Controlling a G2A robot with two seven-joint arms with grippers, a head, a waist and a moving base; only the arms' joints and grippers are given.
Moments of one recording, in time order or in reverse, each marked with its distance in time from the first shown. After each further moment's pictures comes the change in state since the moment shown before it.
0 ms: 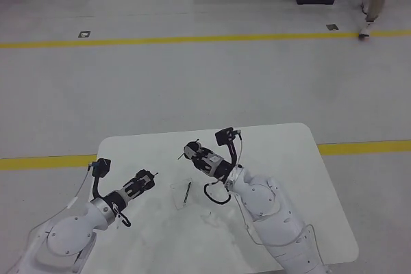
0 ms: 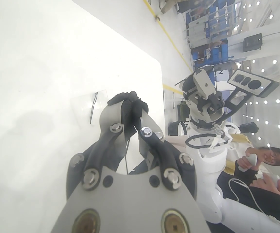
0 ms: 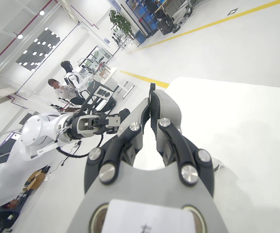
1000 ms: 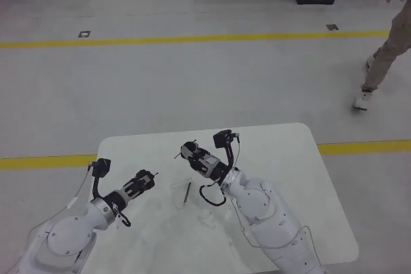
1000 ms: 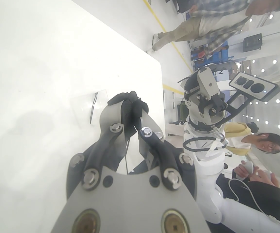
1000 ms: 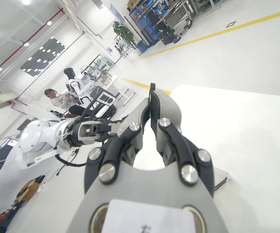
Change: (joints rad) left arm 0.000 0.000 0.000 0.000 0.000 0.000 0.000; right arm -0.003 0.005 -0.034 0.006 -0.010 0.000 -0.072
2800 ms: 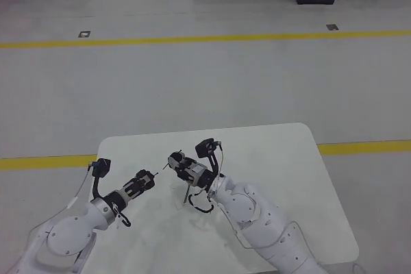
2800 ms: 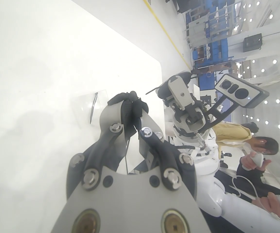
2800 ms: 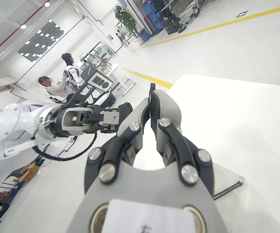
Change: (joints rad) left arm 0.000 0.000 0.000 0.000 0.000 0.000 0.000; right arm 0.076 0.034 -0.170 0.116 -0.027 0.000 -0.115
